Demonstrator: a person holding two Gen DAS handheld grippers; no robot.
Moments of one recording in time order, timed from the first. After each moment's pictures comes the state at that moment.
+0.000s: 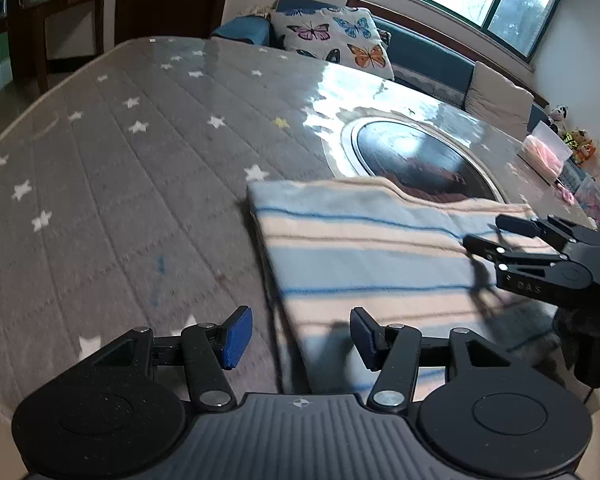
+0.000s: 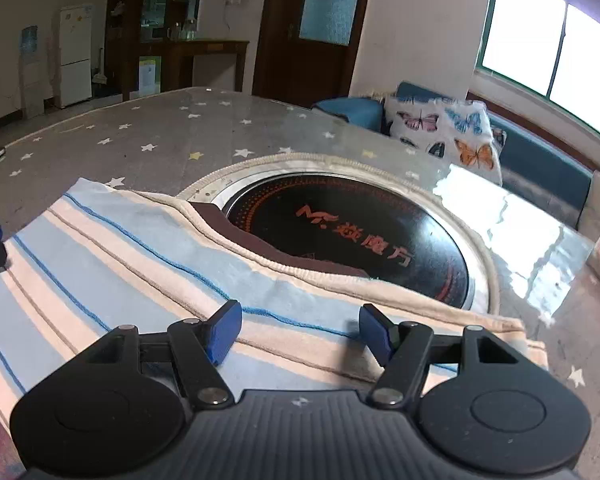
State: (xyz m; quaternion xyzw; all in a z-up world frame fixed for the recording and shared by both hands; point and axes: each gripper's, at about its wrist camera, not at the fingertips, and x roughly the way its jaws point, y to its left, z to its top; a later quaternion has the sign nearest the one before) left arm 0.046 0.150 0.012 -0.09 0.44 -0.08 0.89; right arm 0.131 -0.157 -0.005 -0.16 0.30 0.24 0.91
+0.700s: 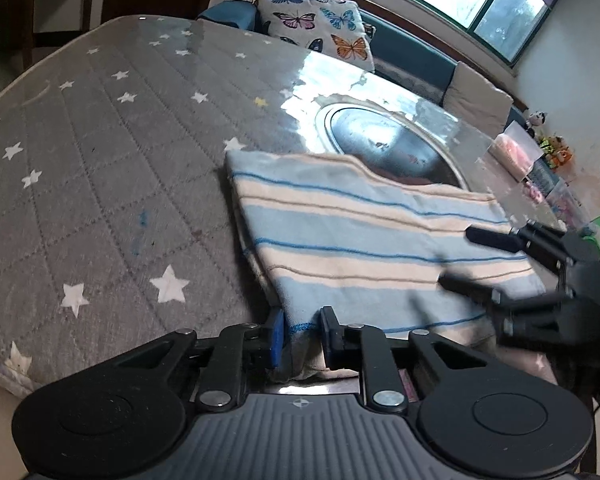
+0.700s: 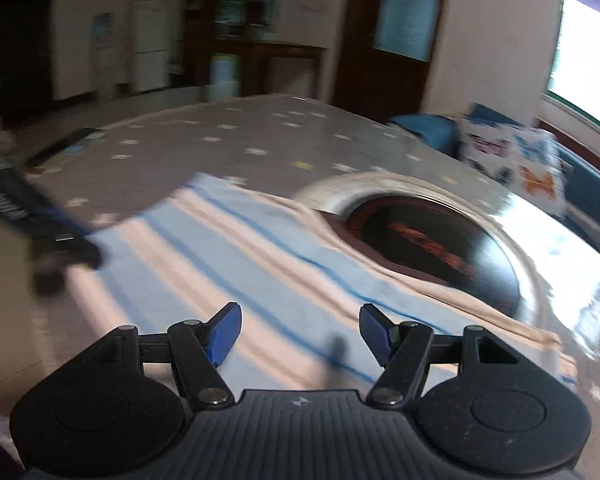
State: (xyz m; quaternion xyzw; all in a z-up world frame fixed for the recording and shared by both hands) left arm 0.023 0.154 0.020 -0.13 0.45 -0.12 0.87; right arm 0.068 -0.142 0.028 -0.19 0.30 0.36 0.86
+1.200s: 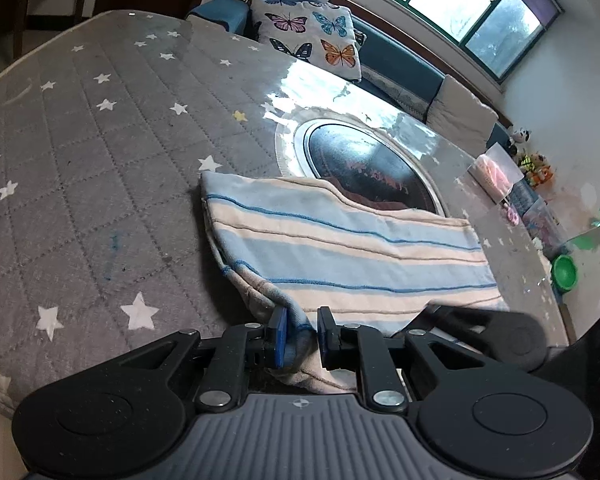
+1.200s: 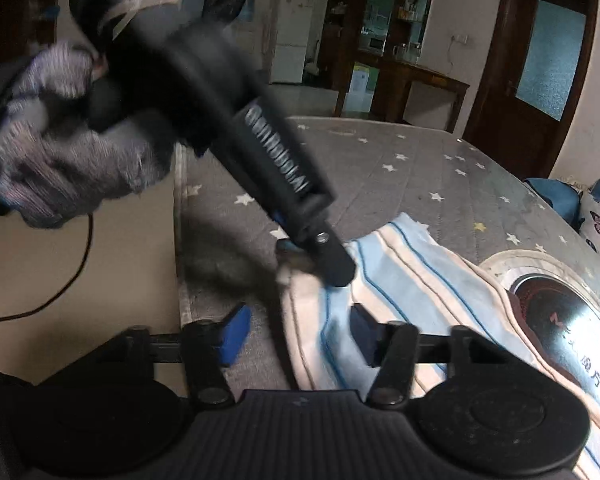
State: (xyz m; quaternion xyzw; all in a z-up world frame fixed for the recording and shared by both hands) left arm 0.040 0.155 0.033 -0.18 0.45 -0.14 0.86; right arm 0.007 -0.059 0.024 -0.26 0.25 0.52 0.78
